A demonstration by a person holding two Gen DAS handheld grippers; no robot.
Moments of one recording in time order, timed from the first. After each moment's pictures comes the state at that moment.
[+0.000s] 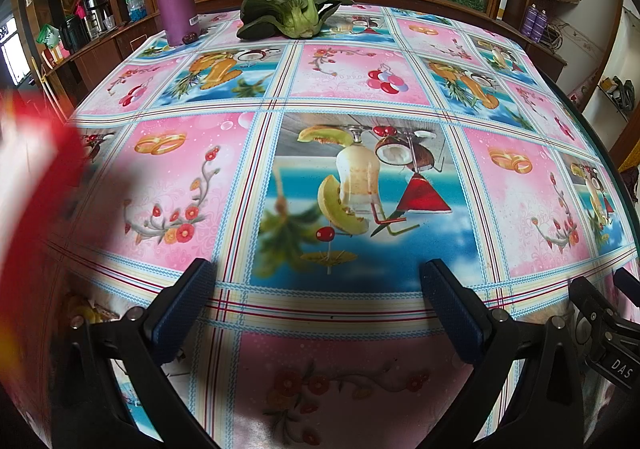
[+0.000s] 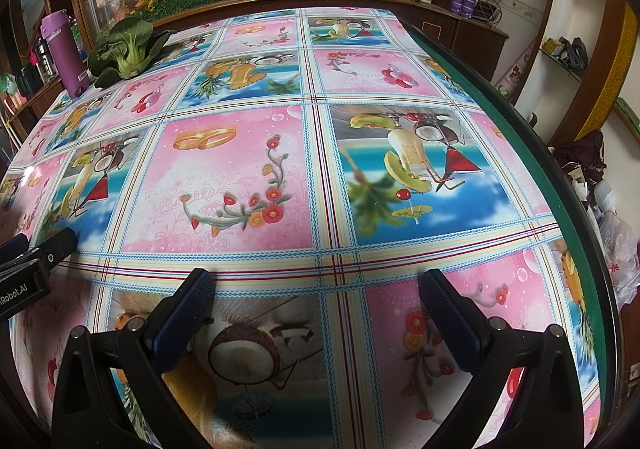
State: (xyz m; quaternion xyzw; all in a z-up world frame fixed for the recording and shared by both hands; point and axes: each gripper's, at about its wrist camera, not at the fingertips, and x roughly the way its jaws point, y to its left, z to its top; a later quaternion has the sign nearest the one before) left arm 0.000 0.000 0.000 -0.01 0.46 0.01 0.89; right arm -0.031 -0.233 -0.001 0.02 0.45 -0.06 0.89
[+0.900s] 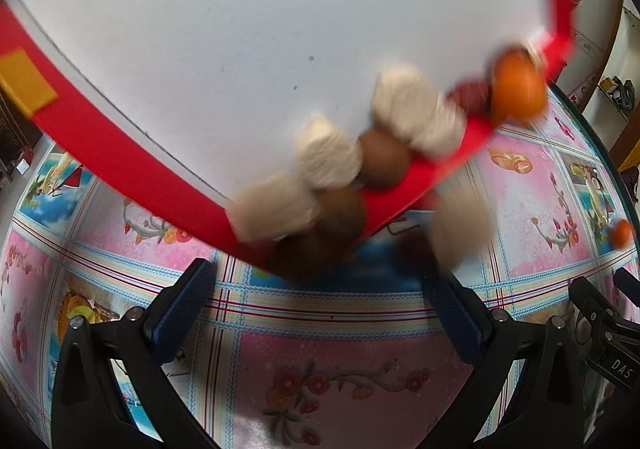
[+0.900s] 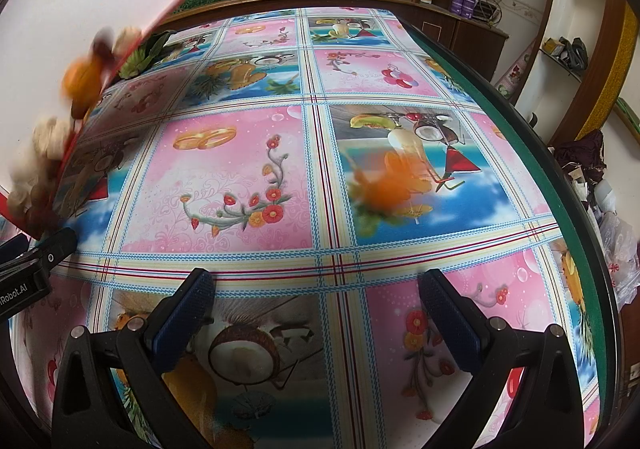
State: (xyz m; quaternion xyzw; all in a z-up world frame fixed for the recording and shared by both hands) left arm -0.002 0.001 0.001 -0.01 0.46 0.01 0.89; right arm -0.030 -0.234 -0.001 0.02 0.45 -0.06 0.89
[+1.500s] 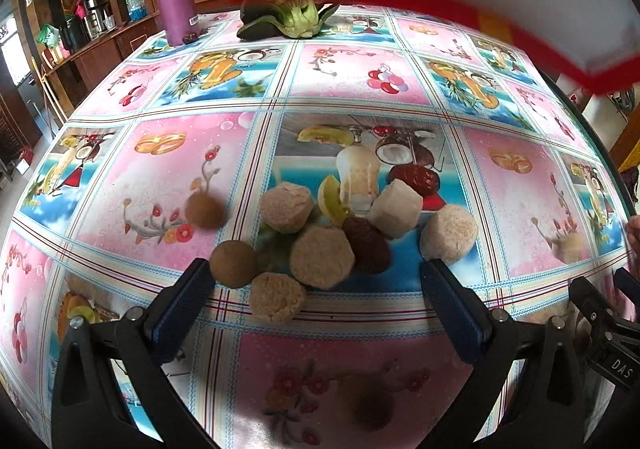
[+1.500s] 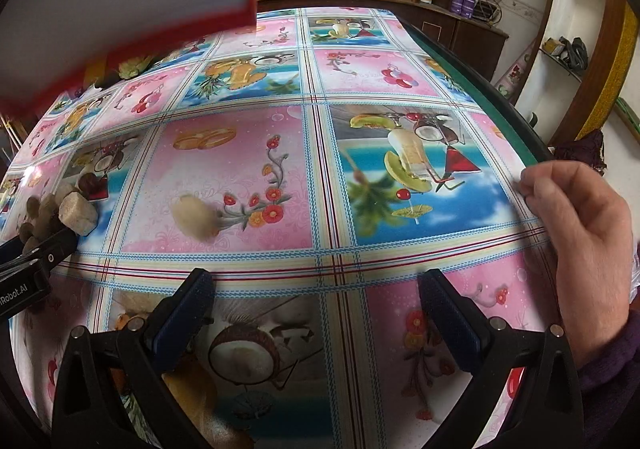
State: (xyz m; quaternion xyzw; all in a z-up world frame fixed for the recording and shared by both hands) left arm 0.002 0.004 0.004 -0.01 0.46 0.01 0.89; right arm -0.030 -0.234 -0.001 0.02 0.45 -0.06 0.89
